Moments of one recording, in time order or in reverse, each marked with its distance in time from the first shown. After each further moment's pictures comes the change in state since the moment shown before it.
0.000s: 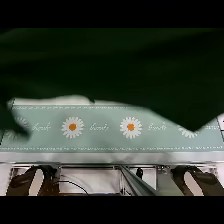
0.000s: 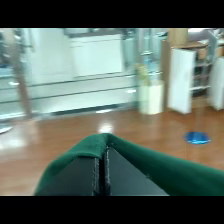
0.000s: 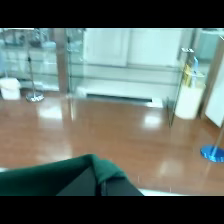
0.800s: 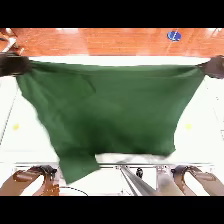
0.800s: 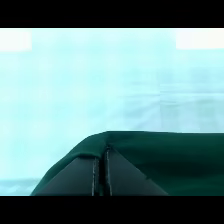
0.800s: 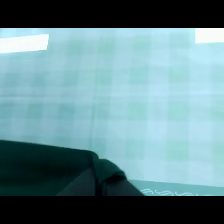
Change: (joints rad) left arm -0.411 -0.422 -0.526 0.528 0.172 -0.373; right arm 0.001 -0.291 -0.704 0.066 -0.220 -0.032
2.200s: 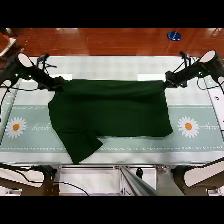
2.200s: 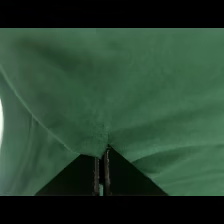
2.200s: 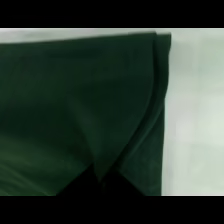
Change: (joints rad) left arm 0.222 -0.713 0.155 -0.402 -0.188 0.269; right arm -0.021 -0.802 0.274 0.111 0.155 -0.060
